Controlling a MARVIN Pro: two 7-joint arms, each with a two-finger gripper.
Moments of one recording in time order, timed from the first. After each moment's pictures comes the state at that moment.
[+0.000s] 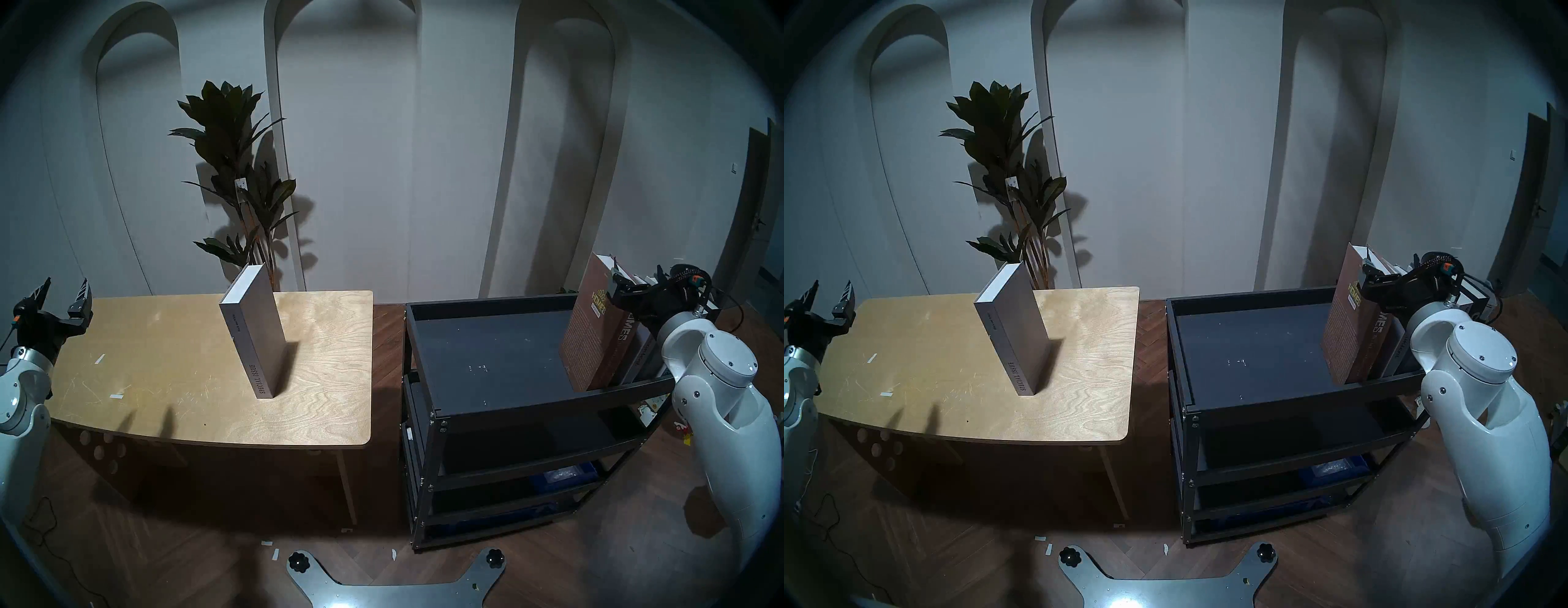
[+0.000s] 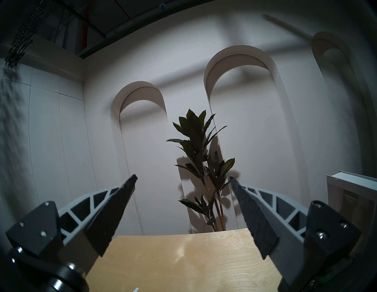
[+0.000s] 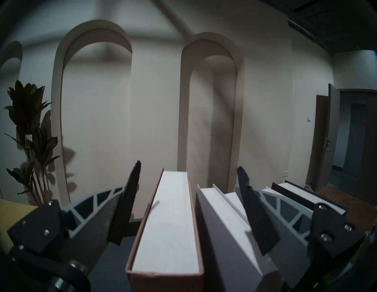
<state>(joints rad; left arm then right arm) 2.20 -0.64 -2.23 -1.68 -0.82 -0.27 0.04 -1.86 -0.80 1.92 -2.22 0.84 0.35 -0.46</state>
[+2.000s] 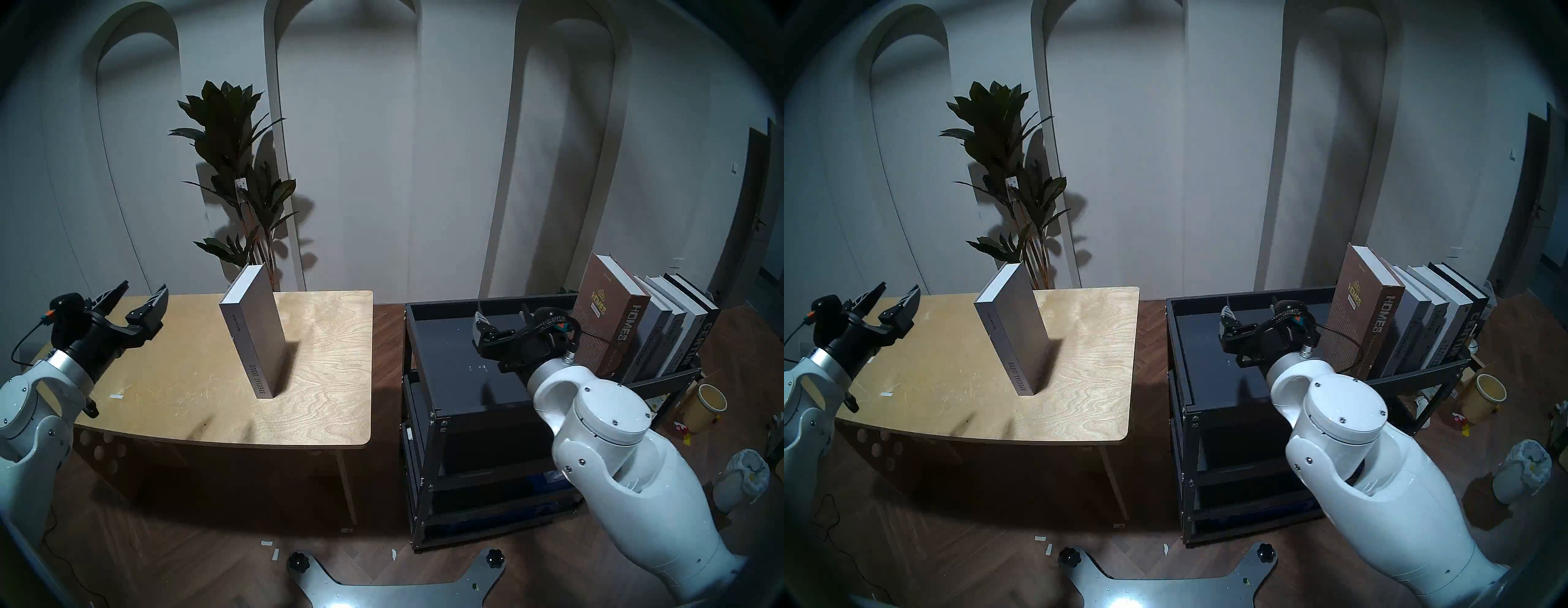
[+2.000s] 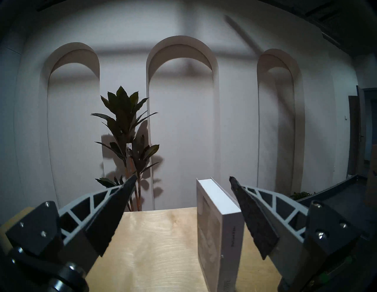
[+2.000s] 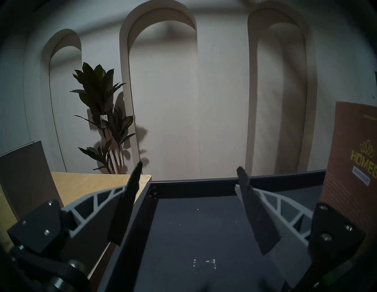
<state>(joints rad) 2.34 -0.77 -2.27 -2.16 -1.00 0.04 -0.08 -1.65 -0.99 1.22 -2.22 0.61 0.36 -0.54</state>
